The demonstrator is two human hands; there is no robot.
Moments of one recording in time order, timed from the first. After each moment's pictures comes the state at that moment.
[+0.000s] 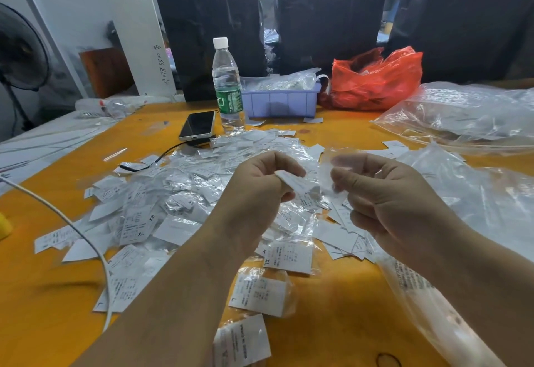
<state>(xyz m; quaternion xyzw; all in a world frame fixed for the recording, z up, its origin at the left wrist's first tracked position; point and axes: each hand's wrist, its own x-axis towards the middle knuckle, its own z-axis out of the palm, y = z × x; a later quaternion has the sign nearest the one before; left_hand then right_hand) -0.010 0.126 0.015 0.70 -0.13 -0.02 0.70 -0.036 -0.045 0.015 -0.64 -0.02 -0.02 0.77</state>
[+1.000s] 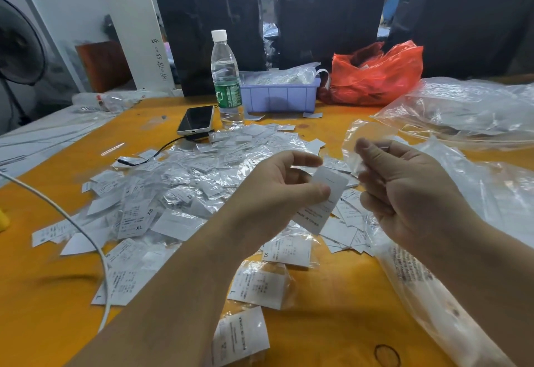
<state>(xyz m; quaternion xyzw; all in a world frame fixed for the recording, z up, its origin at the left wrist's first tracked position) -0.022 0.124 0.018 0.74 -0.17 -0.11 0.64 -0.032 -0.051 0.017 -0.57 0.02 -0.08 0.82</state>
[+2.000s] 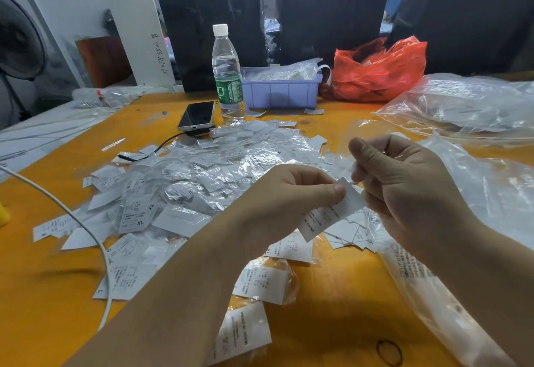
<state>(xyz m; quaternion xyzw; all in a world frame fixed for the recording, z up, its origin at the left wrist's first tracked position) -0.029 0.118 0.020 0.76 -0.19 -0.17 0.60 -0.038 -0.045 0.016 -0.60 -0.04 -0.11 0.79</state>
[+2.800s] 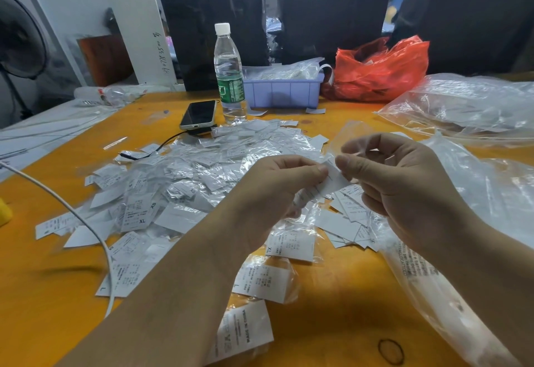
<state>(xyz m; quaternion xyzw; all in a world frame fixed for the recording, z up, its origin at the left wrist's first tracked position) -0.018 0.122 0.017 0.72 -0.10 -0.13 0.68 -0.039 -0.047 0.016 -0.67 -0.09 -0.10 0.73</state>
